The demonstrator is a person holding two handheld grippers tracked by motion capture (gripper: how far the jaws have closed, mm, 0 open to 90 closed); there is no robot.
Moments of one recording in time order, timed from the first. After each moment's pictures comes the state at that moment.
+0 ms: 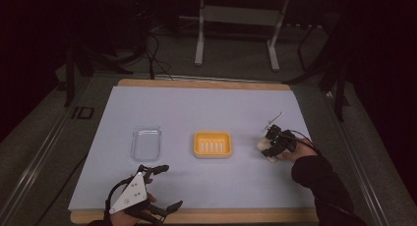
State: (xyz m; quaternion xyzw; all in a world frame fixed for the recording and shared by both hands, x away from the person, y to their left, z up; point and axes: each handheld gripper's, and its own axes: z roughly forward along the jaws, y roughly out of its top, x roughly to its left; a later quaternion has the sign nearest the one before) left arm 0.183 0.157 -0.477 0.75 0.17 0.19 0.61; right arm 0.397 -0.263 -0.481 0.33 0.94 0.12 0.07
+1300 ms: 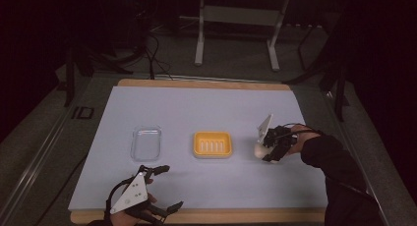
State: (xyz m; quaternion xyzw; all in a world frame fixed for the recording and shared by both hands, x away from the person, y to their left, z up) left arm 0.183 0.156 -0.477 0.76 0.16 0.18 0.60; right arm 0.386 -0.241 -0.441 0.03 1.00 0.09 0.01
